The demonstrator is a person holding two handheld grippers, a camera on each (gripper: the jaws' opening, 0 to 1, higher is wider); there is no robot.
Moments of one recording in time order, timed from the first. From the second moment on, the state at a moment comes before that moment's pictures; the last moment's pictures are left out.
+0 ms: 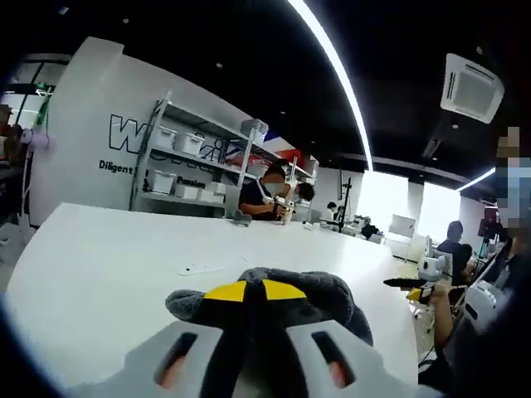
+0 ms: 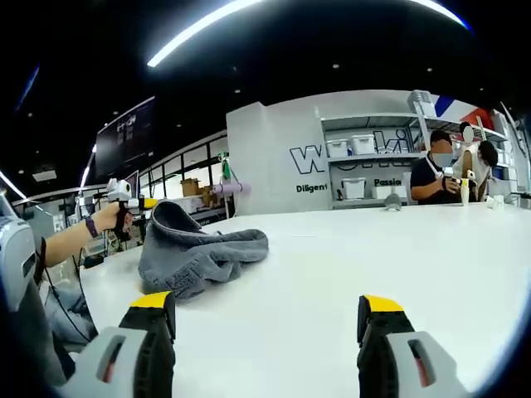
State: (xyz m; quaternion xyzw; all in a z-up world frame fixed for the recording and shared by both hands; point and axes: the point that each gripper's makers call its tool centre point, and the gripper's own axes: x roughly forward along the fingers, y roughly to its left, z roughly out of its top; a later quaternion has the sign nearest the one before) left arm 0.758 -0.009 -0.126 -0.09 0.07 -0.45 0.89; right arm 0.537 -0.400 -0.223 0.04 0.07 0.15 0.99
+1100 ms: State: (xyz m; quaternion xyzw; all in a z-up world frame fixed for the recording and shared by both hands) left arm 0.754 0.058 -0.098 -0.11 0.02 -0.39 0.91; right arm 0.537 -0.398 -0.231 0.05 0.08 0.15 0.98
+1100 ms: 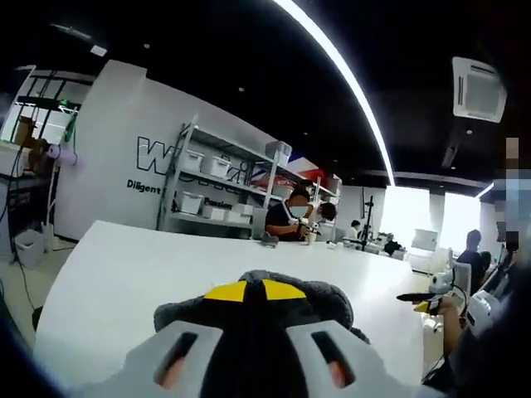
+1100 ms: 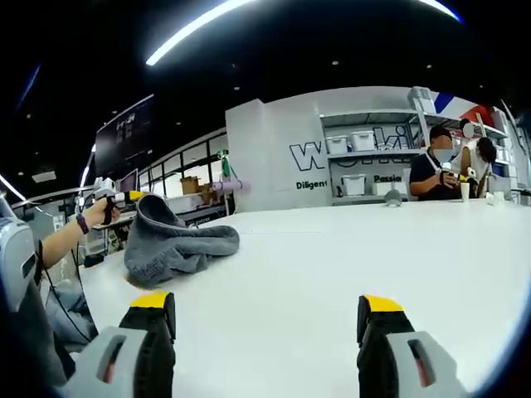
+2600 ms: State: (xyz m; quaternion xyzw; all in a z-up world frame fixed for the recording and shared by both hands) left arm 0.764 -0.112 0.103 0.03 -0.09 -0.48 0.87; right arm 0.516 -0.420 -0.222 0.06 0.06 0.13 0.99
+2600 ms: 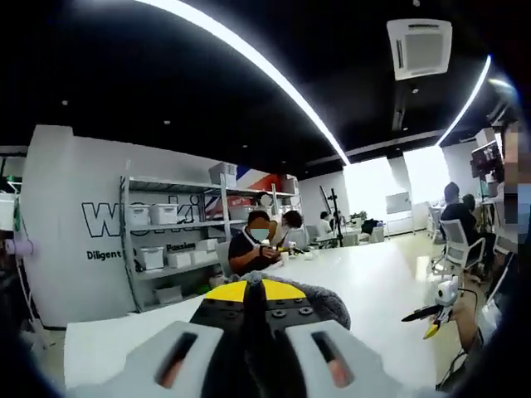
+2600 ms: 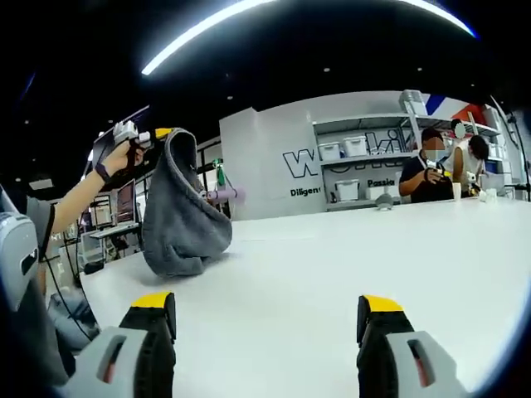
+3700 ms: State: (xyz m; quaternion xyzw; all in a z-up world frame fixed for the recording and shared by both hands) left arm 0.744 -0.312 0.056 0.10 -0.04 -0.59 0.80; right arm 0.483 -0.459 -0.237 0.08 0.07 0.09 0.99
